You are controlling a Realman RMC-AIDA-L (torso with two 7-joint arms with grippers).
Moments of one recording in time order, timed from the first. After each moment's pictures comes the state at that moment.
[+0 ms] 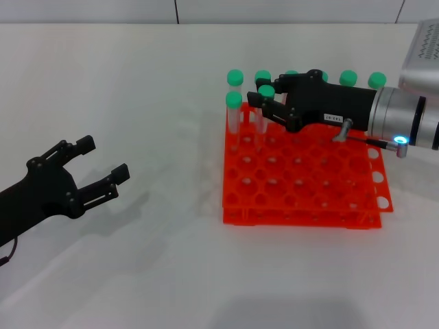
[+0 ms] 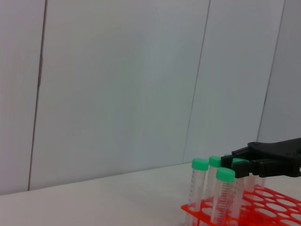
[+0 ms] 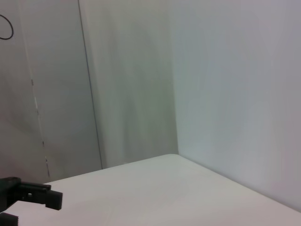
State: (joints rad) left arm -0.09 -2.08 1.02 0.68 1.38 1.42 -1.08; right arm 0.78 2.03 -1.25 -0.22 -1.21 -1.16 0.98
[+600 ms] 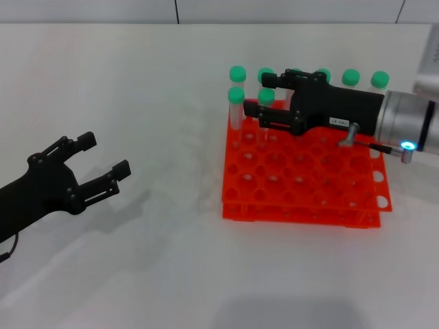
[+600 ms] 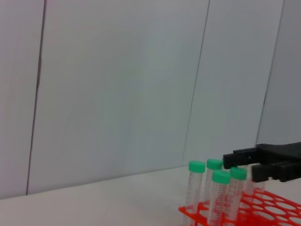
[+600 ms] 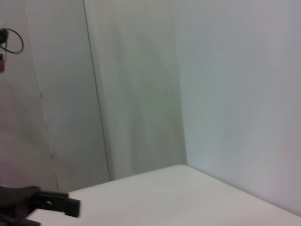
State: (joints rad) left arm -0.10 -2.08 1.02 0.69 1.38 1.42 -1.09; right arm 0.75 2.03 -1.26 -0.25 -1.20 -1.22 0.98
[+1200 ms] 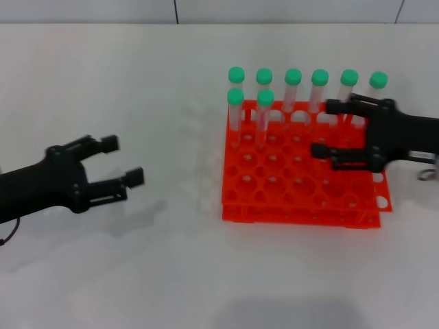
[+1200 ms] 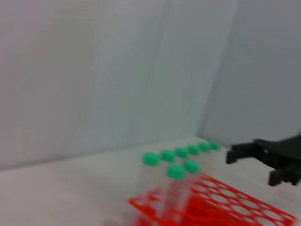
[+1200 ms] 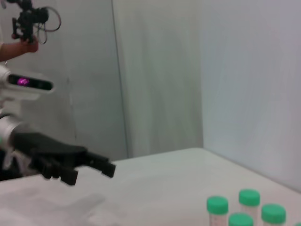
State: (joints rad) left arm -0.21 -2.00 1.02 0.74 1.54 1.53 -1.33; right arm 0.50 1.92 -1.28 -0.53 -1.33 -1.40 1.09
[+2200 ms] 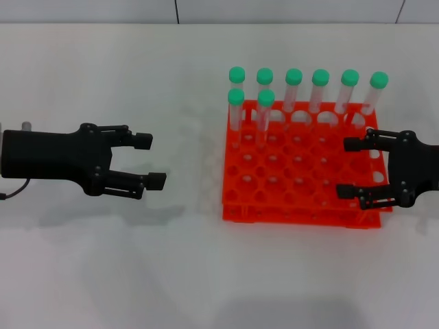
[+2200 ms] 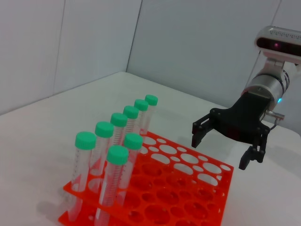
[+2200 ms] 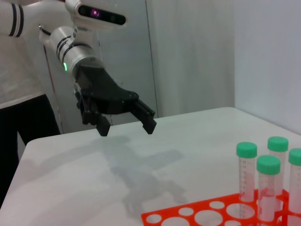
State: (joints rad) left arm -0.46 -1.92 1.02 0.76 1.80 1.66 -1.54; right arm 0.51 1.86 -1.27 -0.48 -1.45 -1.49 1.09
